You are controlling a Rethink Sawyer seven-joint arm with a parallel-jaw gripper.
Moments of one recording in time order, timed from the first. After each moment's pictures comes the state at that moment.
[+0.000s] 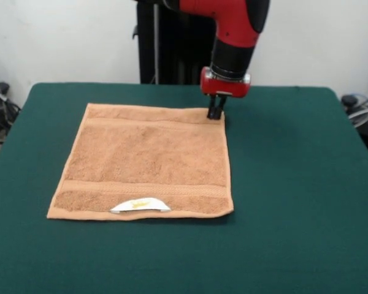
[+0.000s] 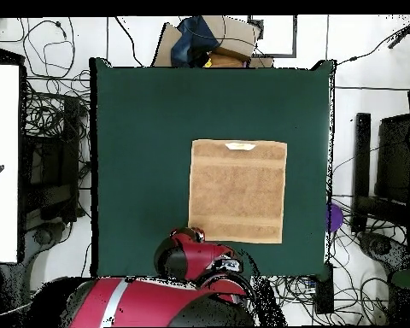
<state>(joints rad) -0.05 -0.40 -0.15 2.07 -0.11 -0.15 1.69</state>
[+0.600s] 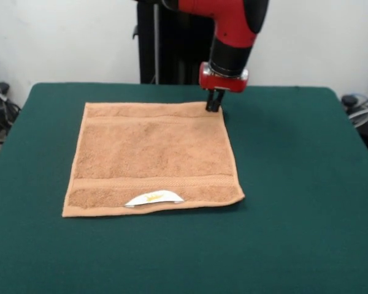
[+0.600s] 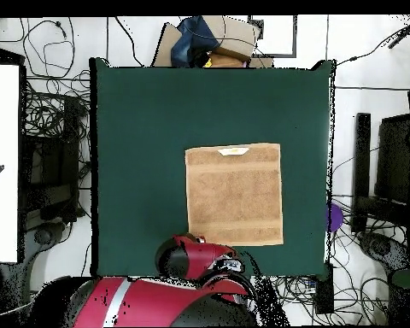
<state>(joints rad) -0.05 -0.40 -0.15 2.07 -0.11 -0.03 1.69</state>
